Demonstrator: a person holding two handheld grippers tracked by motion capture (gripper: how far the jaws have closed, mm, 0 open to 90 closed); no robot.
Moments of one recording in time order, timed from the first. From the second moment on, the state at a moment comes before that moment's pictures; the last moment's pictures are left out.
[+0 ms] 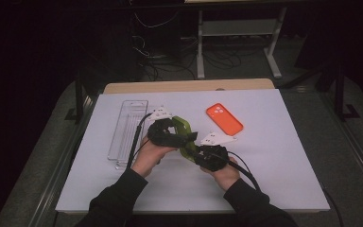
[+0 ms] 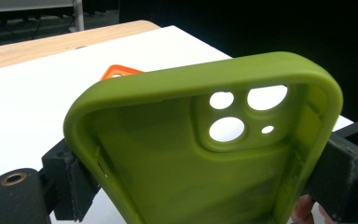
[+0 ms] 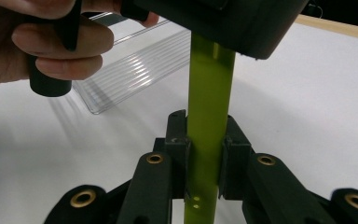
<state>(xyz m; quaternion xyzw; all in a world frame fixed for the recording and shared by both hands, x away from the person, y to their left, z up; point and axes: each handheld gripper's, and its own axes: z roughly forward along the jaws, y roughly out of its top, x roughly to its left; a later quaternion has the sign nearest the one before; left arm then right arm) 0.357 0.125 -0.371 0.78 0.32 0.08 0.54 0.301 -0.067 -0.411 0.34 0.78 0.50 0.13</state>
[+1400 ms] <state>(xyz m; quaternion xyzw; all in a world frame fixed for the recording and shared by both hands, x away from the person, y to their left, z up) 0.407 0.176 -0.310 0.76 0.36 0.18 0.52 0.298 -0.148 -0.429 0.35 0.82 0.42 0.15</state>
